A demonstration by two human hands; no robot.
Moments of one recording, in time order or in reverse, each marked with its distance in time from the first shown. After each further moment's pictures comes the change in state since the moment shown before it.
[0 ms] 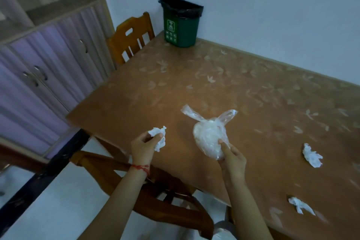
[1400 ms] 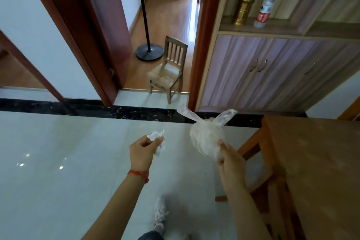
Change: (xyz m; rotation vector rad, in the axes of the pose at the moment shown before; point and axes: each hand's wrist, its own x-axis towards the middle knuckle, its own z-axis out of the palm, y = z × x) left_hand -0.185 -0.073 -0.397 -0.259 1.245 -0.122; right_hand -0.274 0.160 0.306 -0.569 -1.076 0.163
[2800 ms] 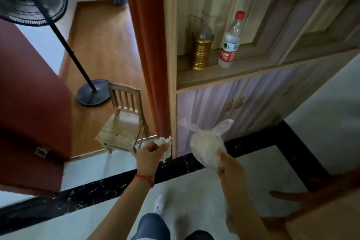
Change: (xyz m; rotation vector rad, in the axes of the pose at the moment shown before) left_hand 0.387 0.115 0.340 0.166 -0.384 -0.015; right_hand 0.391 -0.179 0.118 -0.035 0.247 -0.156
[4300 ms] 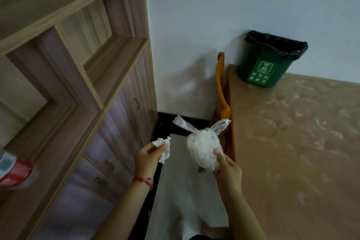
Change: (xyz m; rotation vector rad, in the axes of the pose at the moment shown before) left_hand 0.031 0.085 0.455 0.108 -1.107 0.117; right_hand 0.149 -0.060 -0.234 0.633 1.031 0.048
